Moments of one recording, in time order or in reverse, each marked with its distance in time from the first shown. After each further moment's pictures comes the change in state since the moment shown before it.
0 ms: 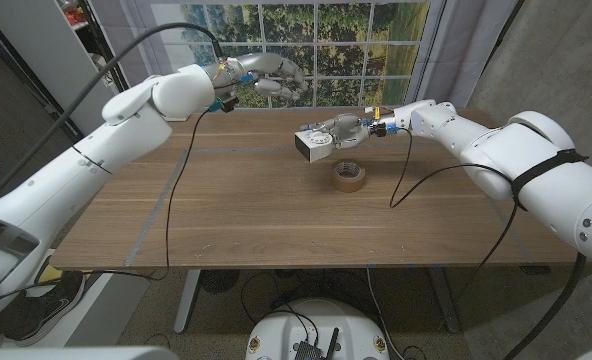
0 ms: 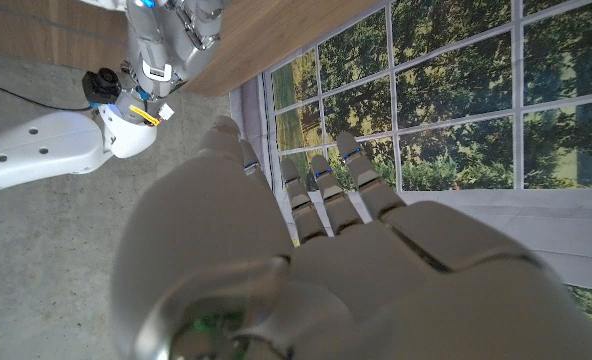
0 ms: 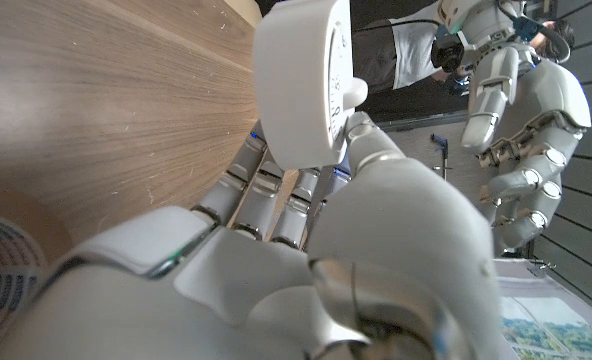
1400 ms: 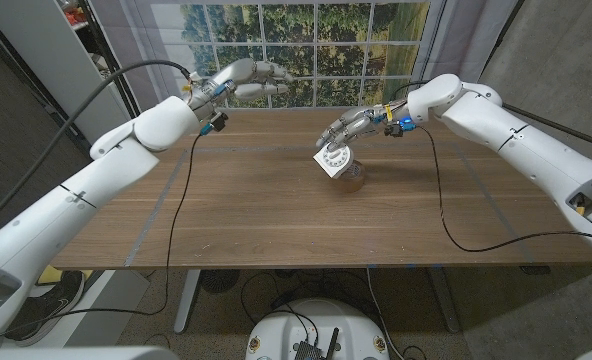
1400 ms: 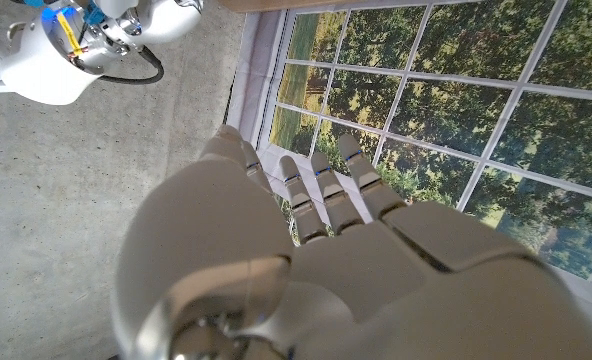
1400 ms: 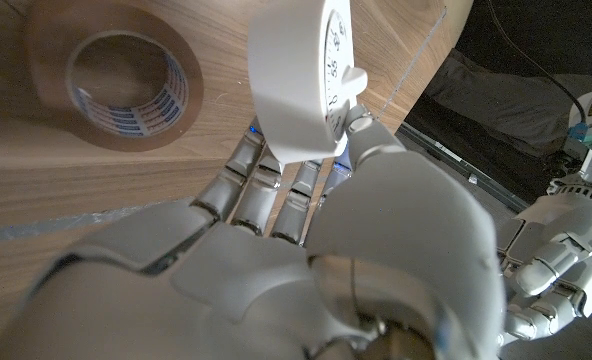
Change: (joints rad) left arm 0.210 0.014 -0.123 0.030 -0.315 -0.093 0.204; left_hand -0.033 0.001 0.019 0.035 -0.024 -0.023 0.013 0.000 -0.013 0.029 0.007 0.012 0.005 0.027 0.000 0.006 0.000 -0.011 0.011 0.000 -0.007; right arm -0.291 -0.544 -0.018 -1.184 -0.236 -0.135 -0.540; right_hand 0.004 -0.004 -0.003 -0.003 0.000 0.015 -0.004 -0.008 0.005 0.010 0.000 -0.007 0.003 0.004 0.003 0.000 -0.004 0.000 0.000 0.007 0.000
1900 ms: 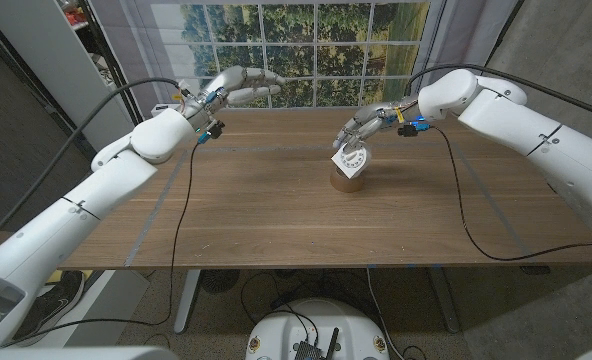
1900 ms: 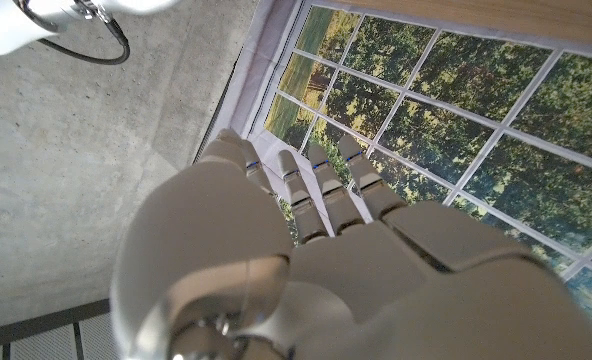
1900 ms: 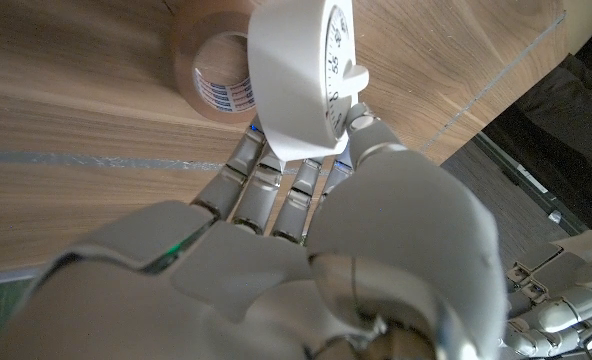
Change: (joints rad) left arm 0.064 -0.049 -0.036 0.085 -0.167 -0.057 0.011; left_hand -0.018 0.003 0.028 0.016 -0.034 0.037 0.046 0.020 -0.010 0.079 0.000 0.032 0.005 0.095 -0.004 0.031 -0.003 0.008 0.019 0.012 -0.005; right arm -0.051 -0.150 0.013 -0.275 -0.177 -0.150 -0.122; right_hand 0.000 0.000 0.000 0.000 0.000 0.003 -0.003 0.000 0.000 0.007 -0.002 -0.001 0.000 0.004 -0.004 0.000 -0.005 0.004 -0.004 0.004 0.000
